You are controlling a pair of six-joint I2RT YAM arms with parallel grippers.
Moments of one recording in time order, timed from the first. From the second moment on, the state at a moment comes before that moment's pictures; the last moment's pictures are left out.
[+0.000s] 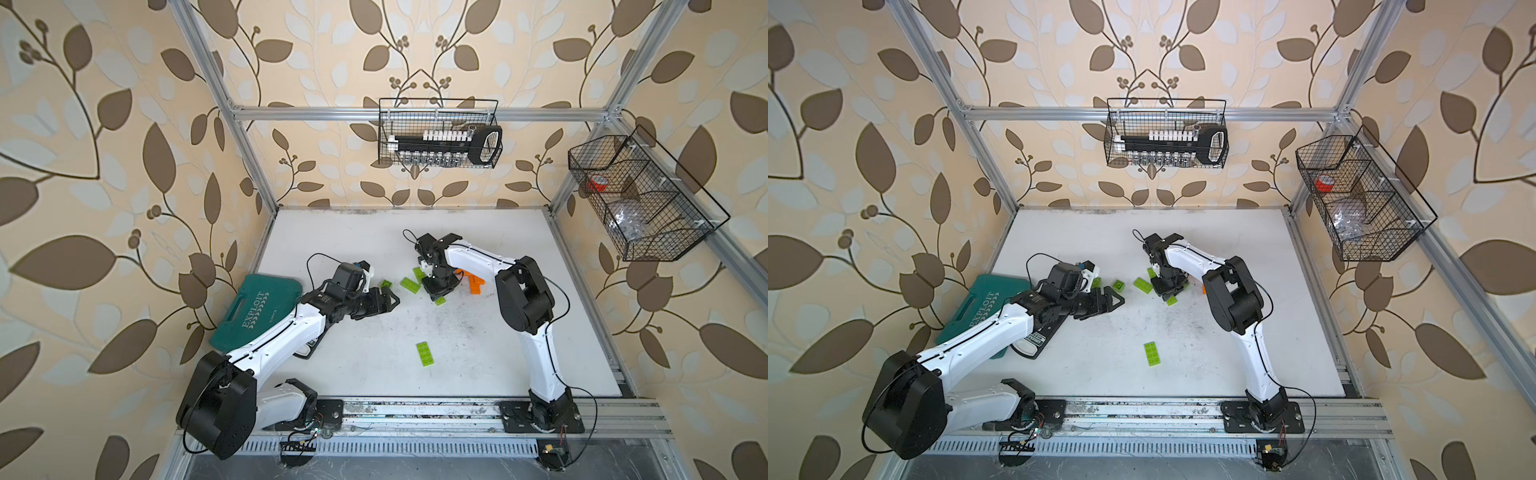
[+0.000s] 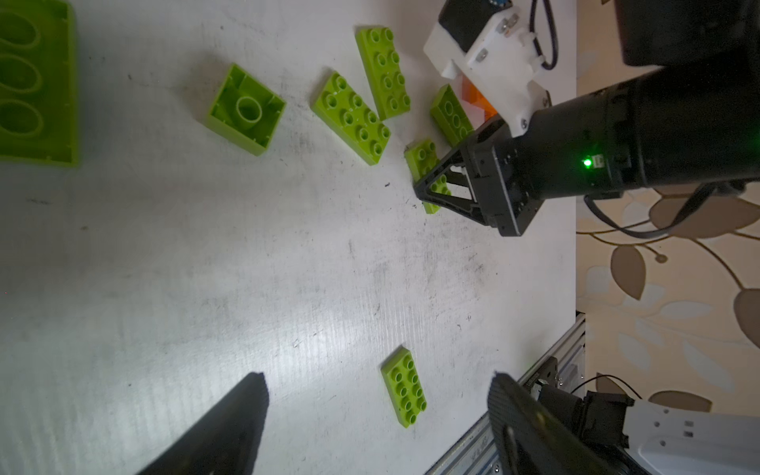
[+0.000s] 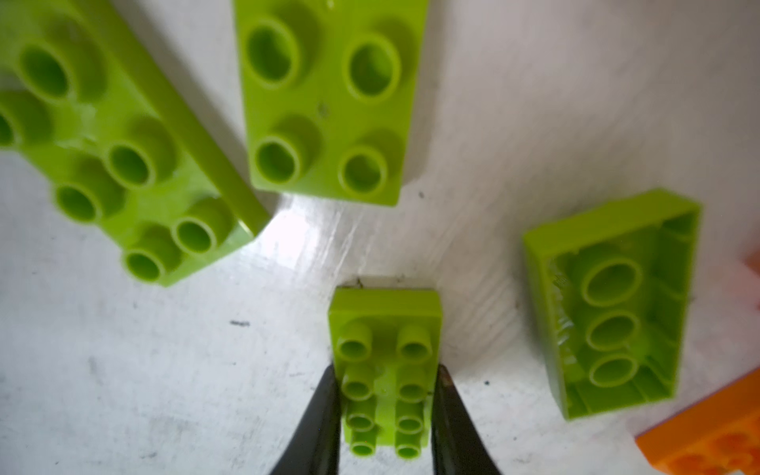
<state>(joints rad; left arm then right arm) -0.45 1.21 0.71 -0.35 0.40 -0.69 0.57 2.20 1.72 -1.11 0.04 0.20</state>
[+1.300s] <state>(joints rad) -0.35 1.01 0.53 -0.37 0.28 -0.82 0.87 2.09 1.53 -1.06 -0.06 0.68</state>
